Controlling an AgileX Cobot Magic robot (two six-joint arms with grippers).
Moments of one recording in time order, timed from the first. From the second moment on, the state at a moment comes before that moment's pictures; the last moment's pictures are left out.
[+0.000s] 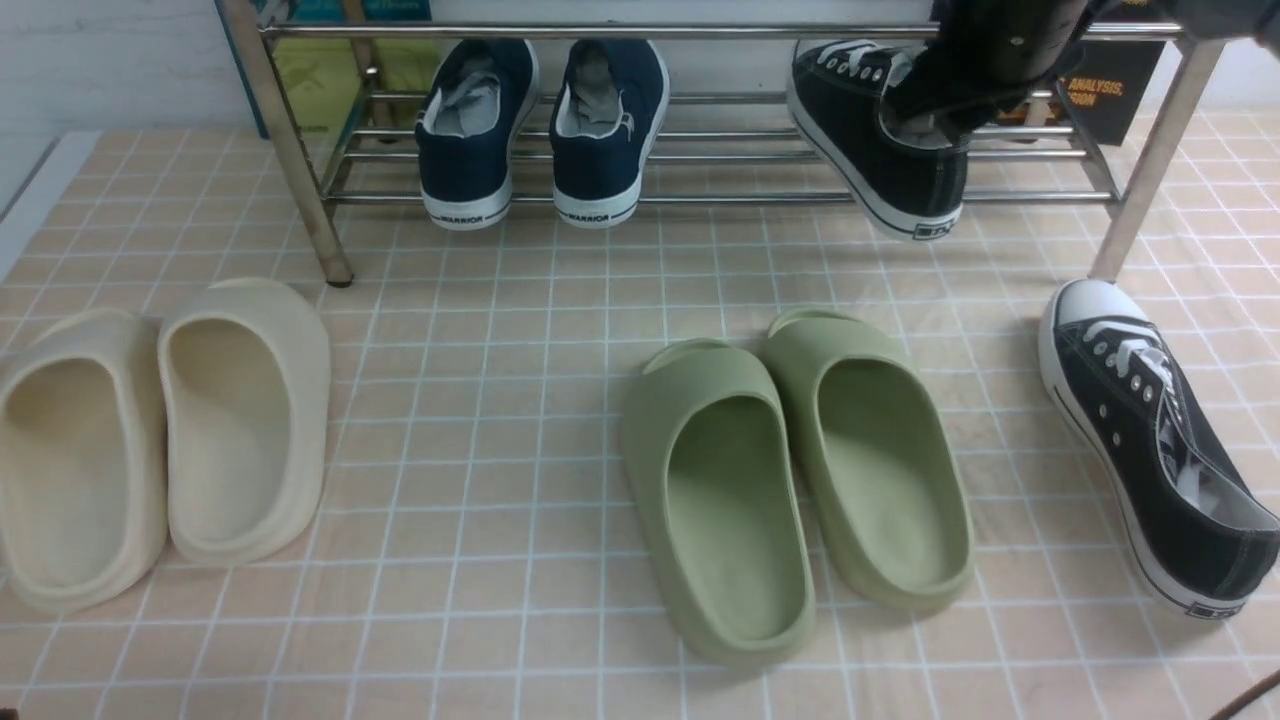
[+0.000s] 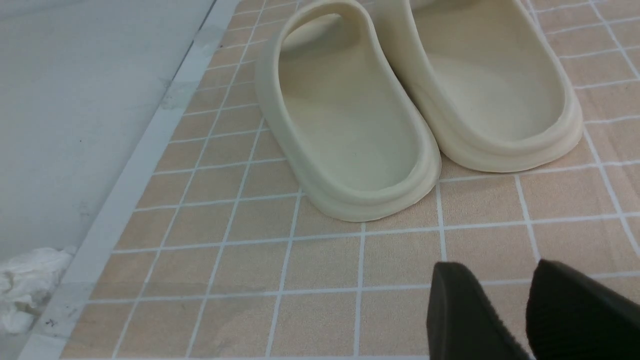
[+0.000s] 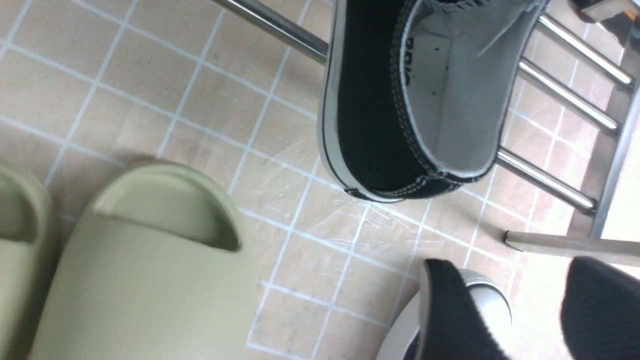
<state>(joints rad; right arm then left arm) 0.37 2.11 -2.25 -0.29 1.24 -0.04 0.04 -0.01 0.02 0.33 0.39 -0.07</state>
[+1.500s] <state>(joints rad) 0.31 1.90 -1.98 -0.13 1.16 -0.06 0.04 -0.01 0.02 0.33 0.39 -0.07</state>
